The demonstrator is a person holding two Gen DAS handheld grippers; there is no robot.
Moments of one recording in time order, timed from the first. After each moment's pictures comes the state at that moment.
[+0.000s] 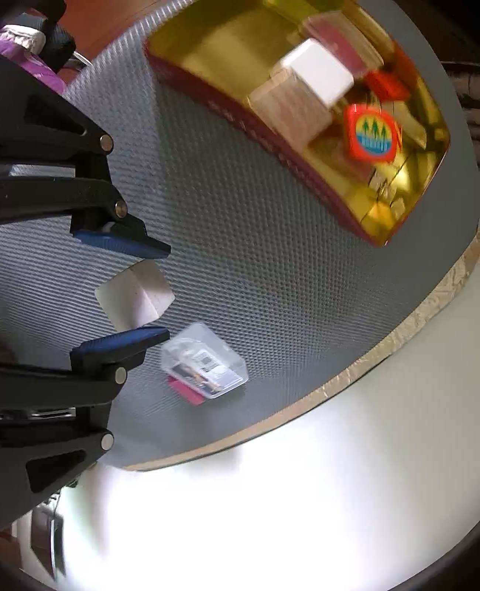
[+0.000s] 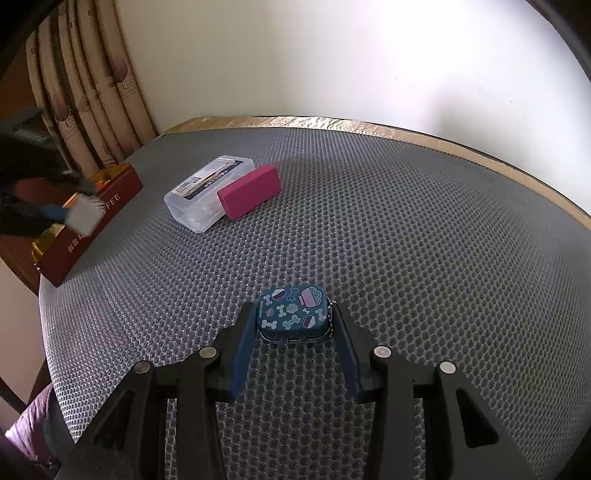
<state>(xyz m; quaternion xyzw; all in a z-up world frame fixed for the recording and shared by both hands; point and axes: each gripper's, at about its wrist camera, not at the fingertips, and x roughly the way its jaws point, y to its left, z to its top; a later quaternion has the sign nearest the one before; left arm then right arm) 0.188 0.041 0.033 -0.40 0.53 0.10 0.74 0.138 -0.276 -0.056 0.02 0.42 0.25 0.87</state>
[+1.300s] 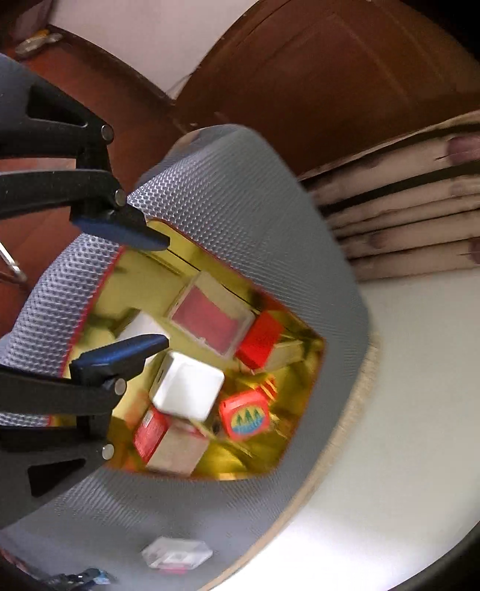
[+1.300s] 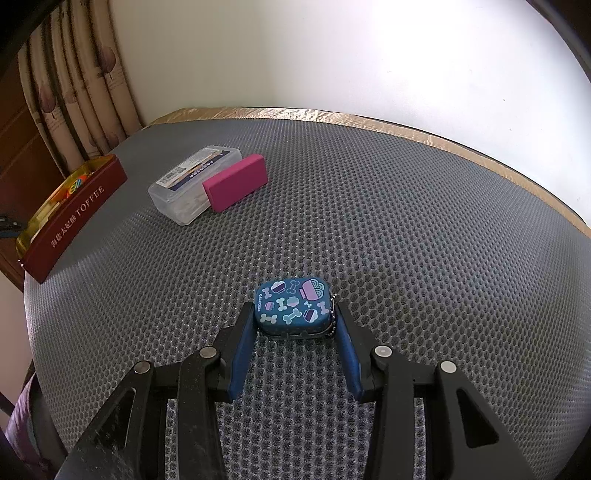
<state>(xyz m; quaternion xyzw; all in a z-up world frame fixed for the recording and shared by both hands) 0.062 0.178 0.040 -0.10 0.46 0.28 0.84 0.144 -0.267 -0.062 -0.01 0.43 0.22 0.87</state>
